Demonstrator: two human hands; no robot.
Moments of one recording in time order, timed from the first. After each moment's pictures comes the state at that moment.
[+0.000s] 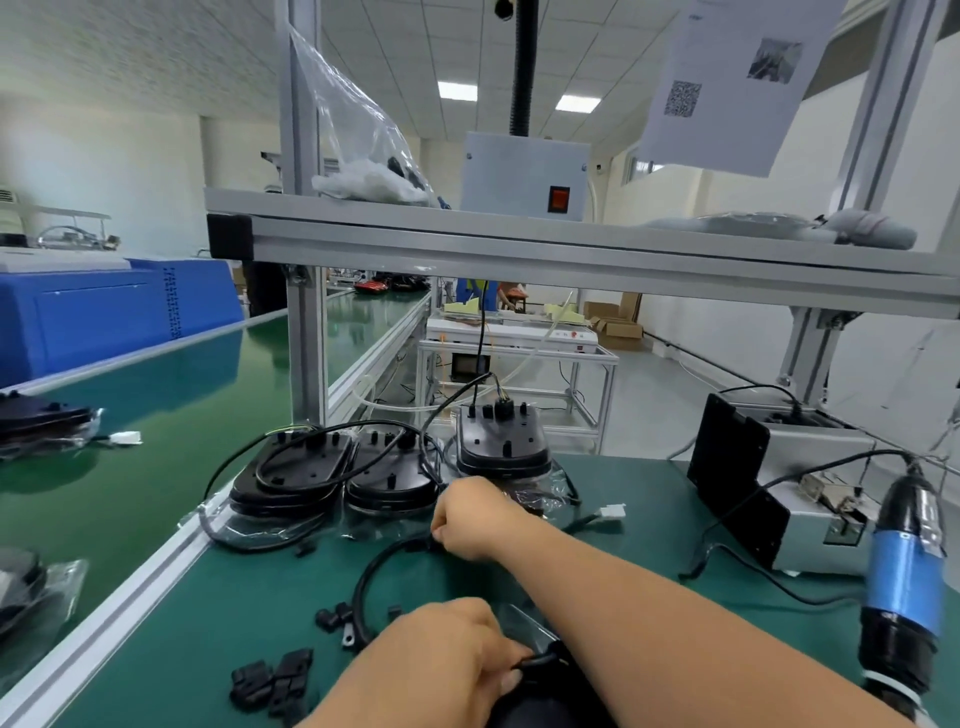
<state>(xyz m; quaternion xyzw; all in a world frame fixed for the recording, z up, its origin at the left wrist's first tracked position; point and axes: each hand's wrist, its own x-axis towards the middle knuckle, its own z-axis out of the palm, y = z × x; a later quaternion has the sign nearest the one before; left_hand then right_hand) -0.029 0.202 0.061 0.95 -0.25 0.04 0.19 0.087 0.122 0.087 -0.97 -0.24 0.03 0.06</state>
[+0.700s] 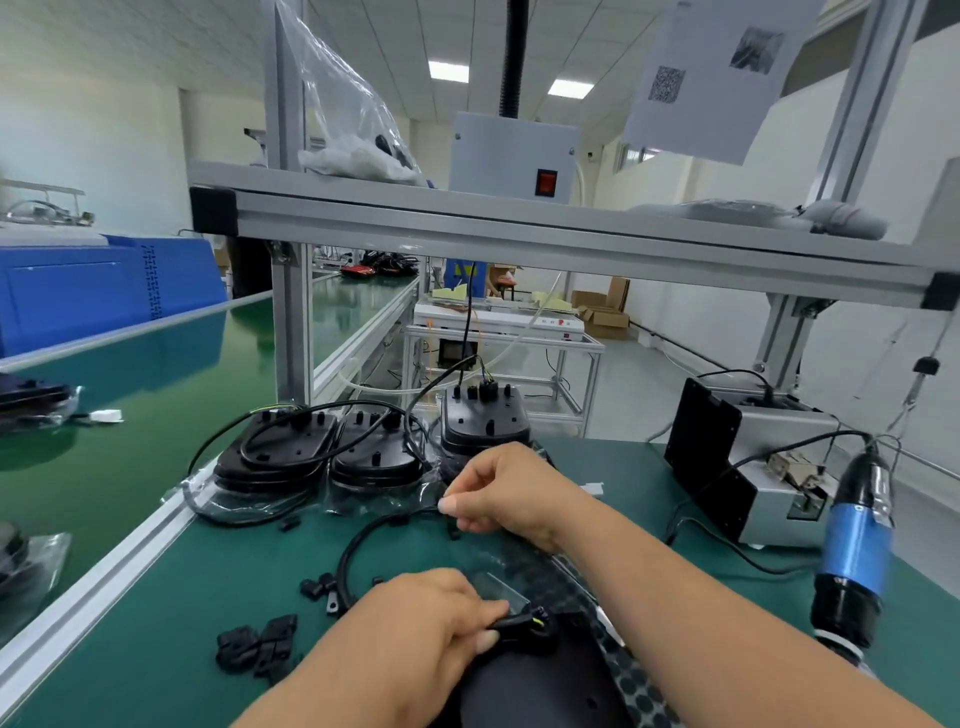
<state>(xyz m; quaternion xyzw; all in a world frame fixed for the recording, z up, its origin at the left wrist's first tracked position) -0.054 0.220 0.065 0.92 -0.32 0.08 0.22 0.037 0.075 0.106 -0.84 -0.16 0.08 0.51</state>
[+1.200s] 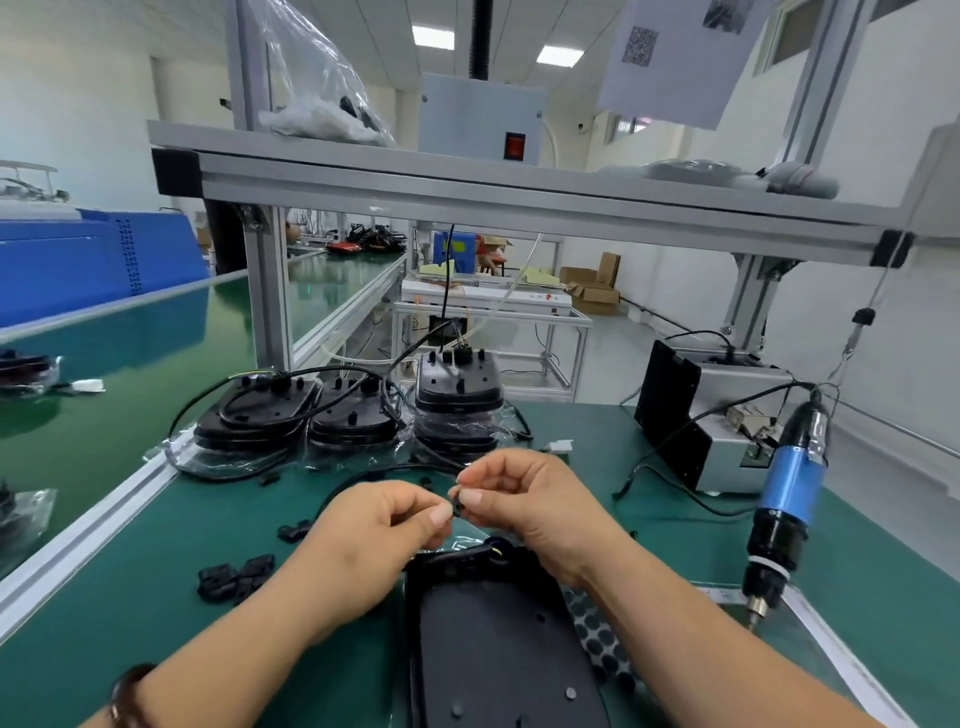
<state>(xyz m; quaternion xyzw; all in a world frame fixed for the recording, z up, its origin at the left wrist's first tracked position) -0.053 0.216 0.061 0.81 -0.12 0.02 0.57 -0.037 0.034 0.080 -0.69 -0.18 0.06 0.70</state>
